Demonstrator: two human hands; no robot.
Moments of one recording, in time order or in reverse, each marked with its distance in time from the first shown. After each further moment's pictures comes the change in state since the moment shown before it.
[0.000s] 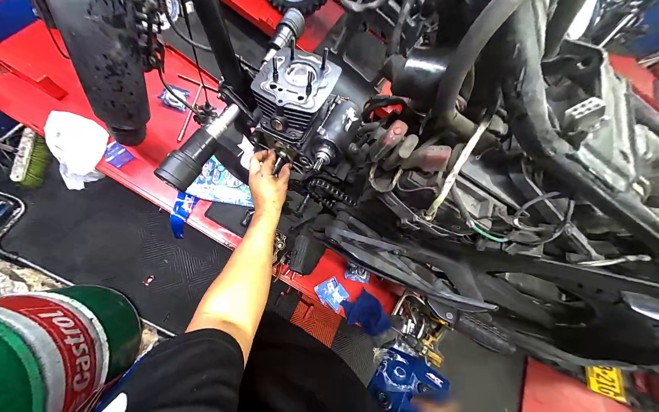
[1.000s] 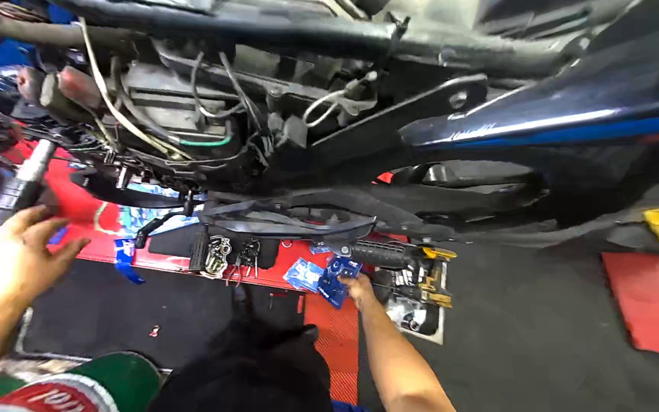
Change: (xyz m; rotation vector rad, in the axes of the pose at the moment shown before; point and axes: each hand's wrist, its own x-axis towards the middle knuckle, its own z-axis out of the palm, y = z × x) left_hand -0.030 0.061 -0.184 0.920 -0.618 0.426; right_hand 0.293 0.109 -0.049 -0.378 0.153 0.038
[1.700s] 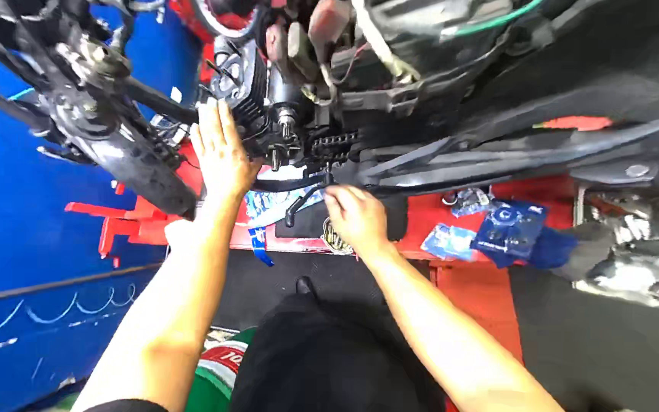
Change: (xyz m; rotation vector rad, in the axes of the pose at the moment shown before) left_hand 0.130 -0.011 0.000 0.235 0.514 0.293; right_hand -0.224 -0.240 0.317 -0.305 0.261 -1.178
